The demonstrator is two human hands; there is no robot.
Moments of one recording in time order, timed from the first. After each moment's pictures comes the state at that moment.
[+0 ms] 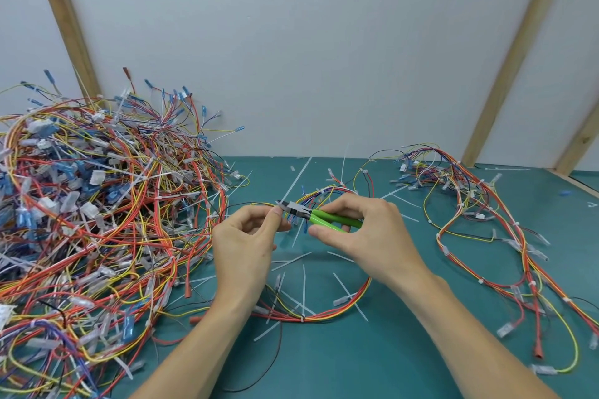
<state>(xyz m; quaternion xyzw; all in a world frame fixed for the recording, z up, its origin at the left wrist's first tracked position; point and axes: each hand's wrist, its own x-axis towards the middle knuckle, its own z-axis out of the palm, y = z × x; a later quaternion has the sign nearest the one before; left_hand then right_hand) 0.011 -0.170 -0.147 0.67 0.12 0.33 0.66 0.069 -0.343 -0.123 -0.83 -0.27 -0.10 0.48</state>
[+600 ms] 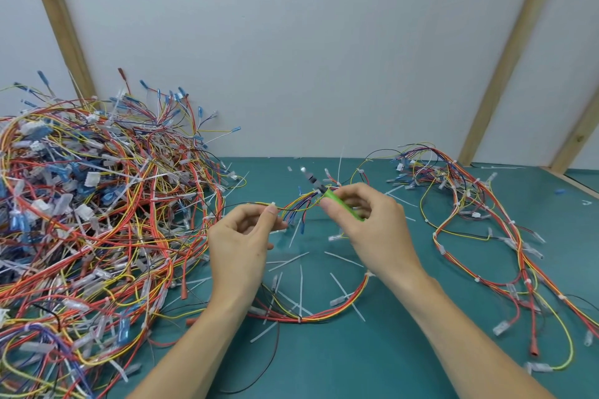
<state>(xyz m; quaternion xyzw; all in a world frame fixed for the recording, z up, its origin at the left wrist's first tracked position) 0.013 -0.169 -0.146 0.65 0.11 0.34 0.67 0.074 -0.341 -0.125 -0.79 -0.20 -0.15 0.57</state>
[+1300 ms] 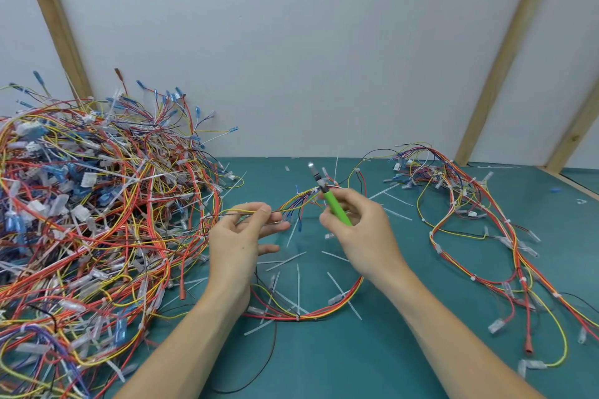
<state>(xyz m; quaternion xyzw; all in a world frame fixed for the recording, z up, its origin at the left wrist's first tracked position) 0.014 -0.167 -0.141 0.56 0.13 0.24 0.78 0.075 -0.333 -0.134 -0.77 -0.20 -0.08 0.61</state>
